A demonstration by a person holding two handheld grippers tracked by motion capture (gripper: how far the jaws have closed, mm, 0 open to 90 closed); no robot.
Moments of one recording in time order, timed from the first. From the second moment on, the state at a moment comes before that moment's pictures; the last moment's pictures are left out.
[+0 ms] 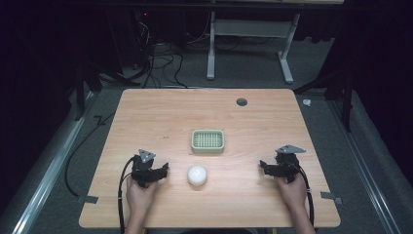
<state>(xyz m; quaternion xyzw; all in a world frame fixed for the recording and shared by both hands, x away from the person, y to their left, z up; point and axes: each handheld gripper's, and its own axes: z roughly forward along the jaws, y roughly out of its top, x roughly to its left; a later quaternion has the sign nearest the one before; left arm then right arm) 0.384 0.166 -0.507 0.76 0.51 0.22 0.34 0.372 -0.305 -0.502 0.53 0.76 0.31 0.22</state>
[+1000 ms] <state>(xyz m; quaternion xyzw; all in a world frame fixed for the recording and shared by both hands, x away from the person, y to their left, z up) 0.384 0.165 -0.507 0.77 0.50 0.21 0.34 0.372 -0.306 -0.502 0.53 0.76 0.31 0.22</state>
